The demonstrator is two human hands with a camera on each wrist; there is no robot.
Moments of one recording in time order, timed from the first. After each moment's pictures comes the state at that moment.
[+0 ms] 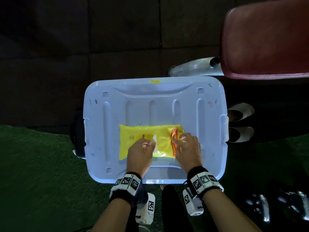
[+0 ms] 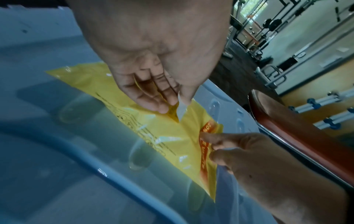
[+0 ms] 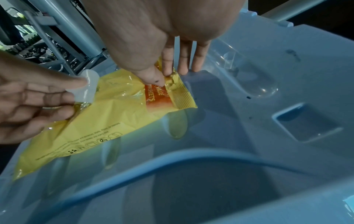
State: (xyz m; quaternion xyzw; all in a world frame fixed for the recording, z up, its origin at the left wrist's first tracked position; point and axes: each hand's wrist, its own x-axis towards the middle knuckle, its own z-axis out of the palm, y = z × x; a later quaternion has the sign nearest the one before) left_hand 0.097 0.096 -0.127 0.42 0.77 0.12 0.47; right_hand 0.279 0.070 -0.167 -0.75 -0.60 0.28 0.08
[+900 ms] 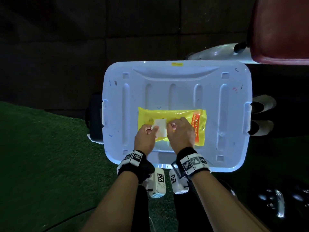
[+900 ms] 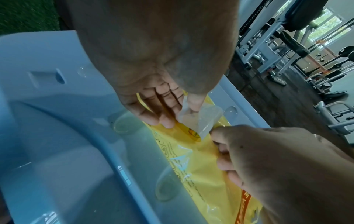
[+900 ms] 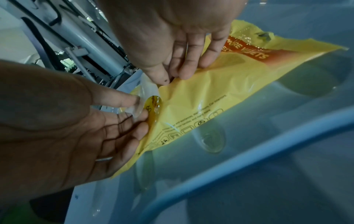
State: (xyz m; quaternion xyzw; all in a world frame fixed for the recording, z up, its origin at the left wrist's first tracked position) left_hand 0.049 0.093 -0.141 0.28 0.77 0.13 0.57; right_hand 0.179 0.093 -0.155 -0.78 -0.49 0.36 0.15
